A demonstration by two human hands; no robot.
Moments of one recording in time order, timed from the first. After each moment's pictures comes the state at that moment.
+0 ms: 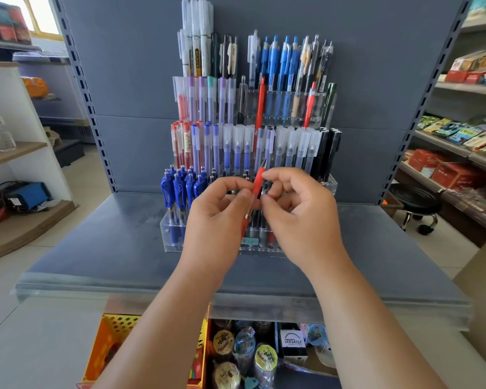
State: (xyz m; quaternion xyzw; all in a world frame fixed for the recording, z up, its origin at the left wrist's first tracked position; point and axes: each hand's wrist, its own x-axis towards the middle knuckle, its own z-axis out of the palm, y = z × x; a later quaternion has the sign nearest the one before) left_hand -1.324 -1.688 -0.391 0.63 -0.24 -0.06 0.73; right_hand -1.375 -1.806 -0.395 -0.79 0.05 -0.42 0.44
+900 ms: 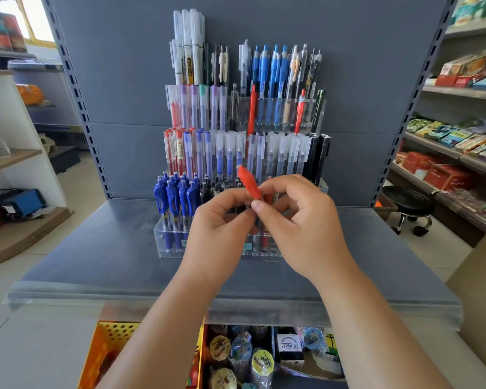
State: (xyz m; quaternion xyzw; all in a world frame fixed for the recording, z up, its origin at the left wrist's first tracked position) left_hand -1.327 -1.695 -0.394 0.60 -0.32 -0.08 0.73; right_hand -1.389 -1.814 -0.389 -0.81 0.01 -0.41 0.41
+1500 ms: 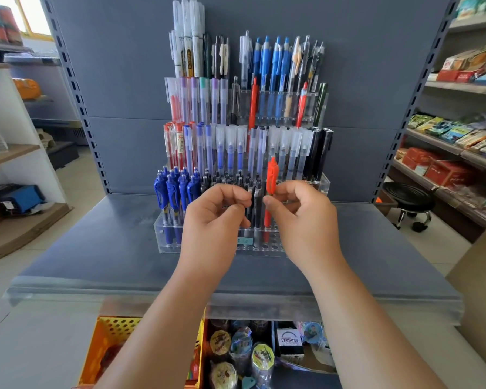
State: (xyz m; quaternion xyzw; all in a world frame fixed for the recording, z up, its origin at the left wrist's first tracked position) left_hand -1.316 -1.696 -0.406 0.61 -0.27 -0.02 0.74; right_hand -1.372 -1.825 -0.414 -0.79 0.16 -0.42 0.41
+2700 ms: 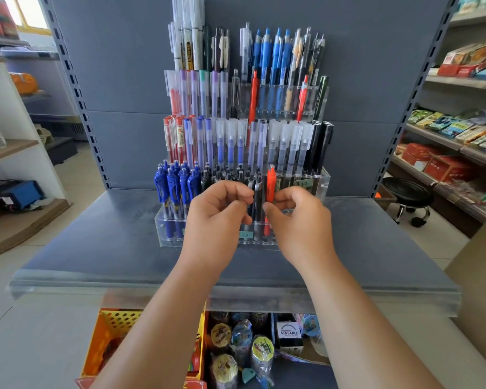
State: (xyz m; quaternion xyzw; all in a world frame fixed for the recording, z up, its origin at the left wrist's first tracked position) left_hand -1.318 -1.695 -0.405 0.63 -0.26 -0.05 0.73; right_hand -1.370 -1.822 -0.424 -0.81 0.24 -0.36 0.39
